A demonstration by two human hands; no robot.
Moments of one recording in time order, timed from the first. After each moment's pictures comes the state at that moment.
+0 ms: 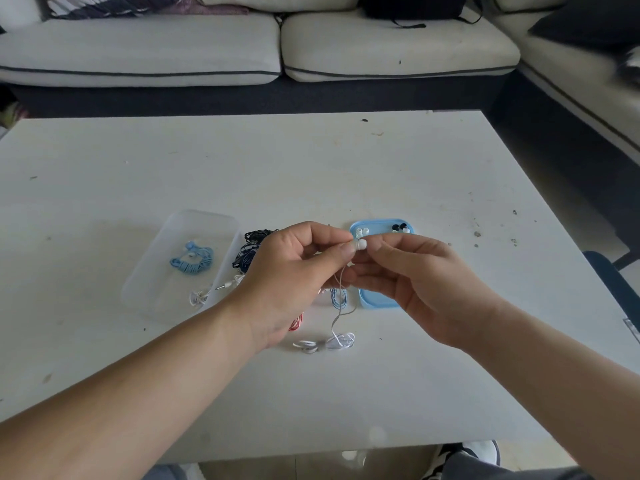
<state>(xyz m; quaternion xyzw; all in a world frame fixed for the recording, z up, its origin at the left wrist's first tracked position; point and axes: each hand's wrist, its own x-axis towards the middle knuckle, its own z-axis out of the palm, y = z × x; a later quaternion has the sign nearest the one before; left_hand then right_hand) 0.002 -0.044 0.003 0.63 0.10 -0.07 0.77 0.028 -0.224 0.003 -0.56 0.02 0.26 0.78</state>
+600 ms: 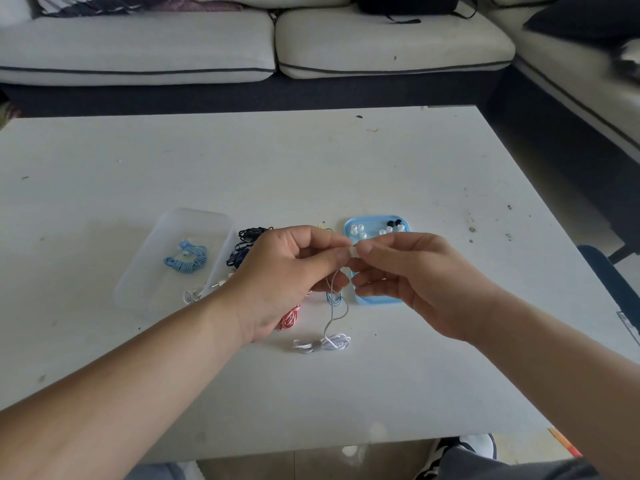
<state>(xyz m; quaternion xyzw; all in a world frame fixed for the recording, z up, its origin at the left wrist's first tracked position) 0.004 -0.036 -0.002 0.66 0.08 -0.12 0.74 0.032 -0.235 0.005 -0.62 0.03 0.28 0.73</state>
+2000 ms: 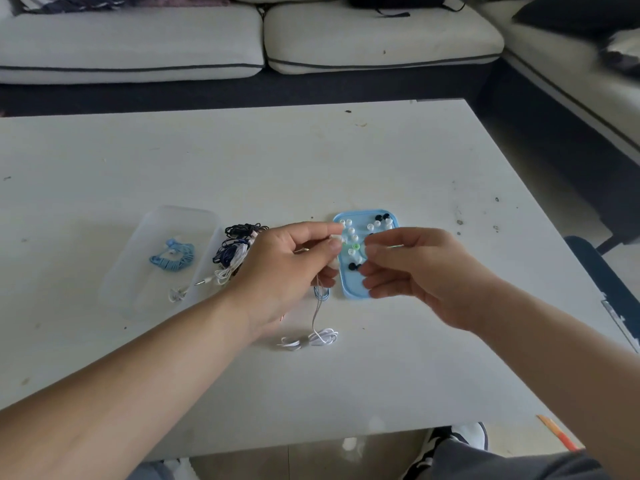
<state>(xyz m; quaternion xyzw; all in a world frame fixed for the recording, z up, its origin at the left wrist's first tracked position) 0.009 -0.056 -0.011 0.69 0.10 -0.08 0.71 0.034 -0.253 0.003 -0.67 0.11 0.24 0.69</state>
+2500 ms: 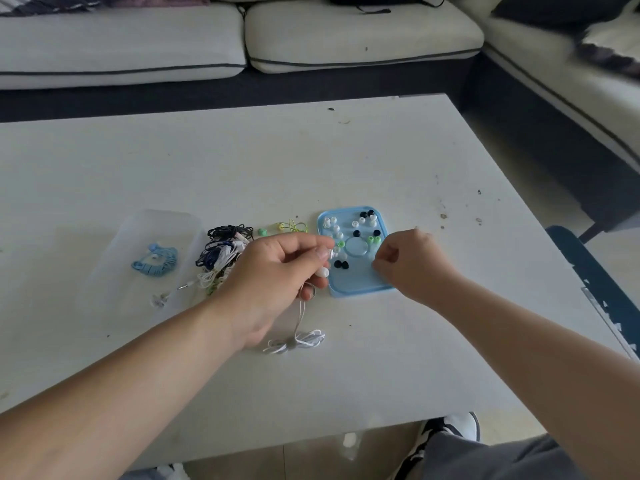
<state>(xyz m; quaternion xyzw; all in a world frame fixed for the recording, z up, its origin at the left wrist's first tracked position) 0.004 -0.061 -0.018 0.69 0.10 -0.12 0.71 0.062 -0.276 -0.055 -0.94 0.01 0.10 0.31</state>
